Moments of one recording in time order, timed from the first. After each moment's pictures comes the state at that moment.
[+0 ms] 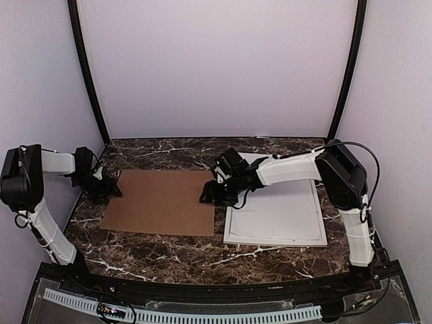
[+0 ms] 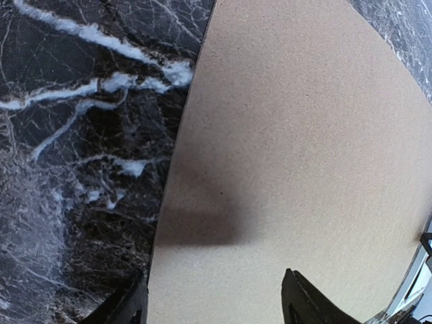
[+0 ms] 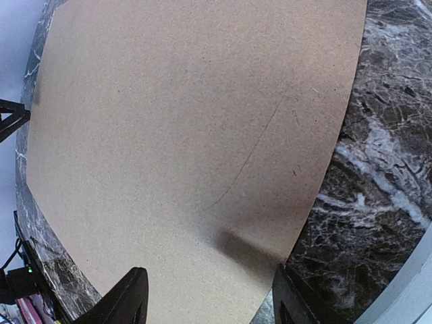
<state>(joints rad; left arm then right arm) 0.16 1.69 0.96 -0.56 0.35 -0.22 0.86 2.18 1.53 -0.27 -0.25 0.70</state>
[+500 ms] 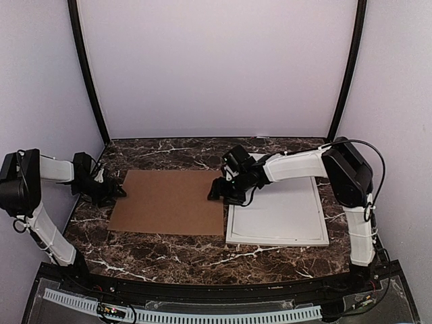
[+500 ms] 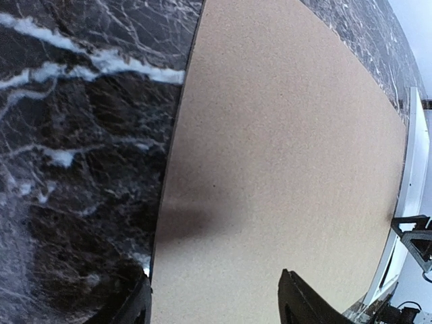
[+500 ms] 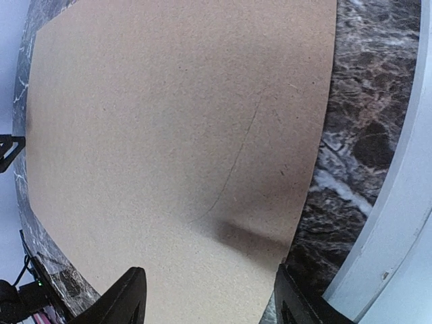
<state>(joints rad) 0.18 1.64 0.84 -0.40 0.52 -0.25 0.82 2.14 1.50 -0.32 -0.25 0.77</state>
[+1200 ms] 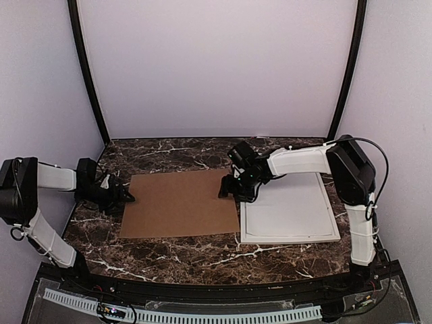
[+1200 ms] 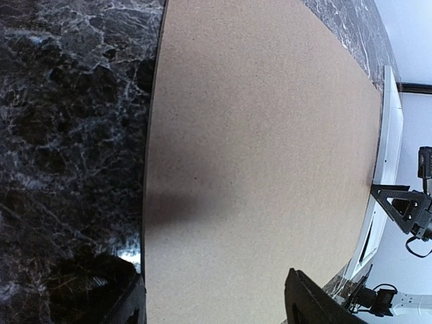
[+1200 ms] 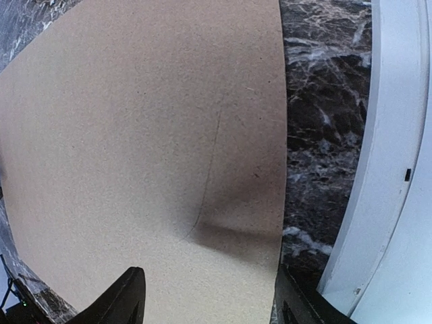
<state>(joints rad) 0.10 1.54 0.71 -0.34 0.61 -0.37 0.77 2.12 1.52 -0.46 -0.15 0.76</state>
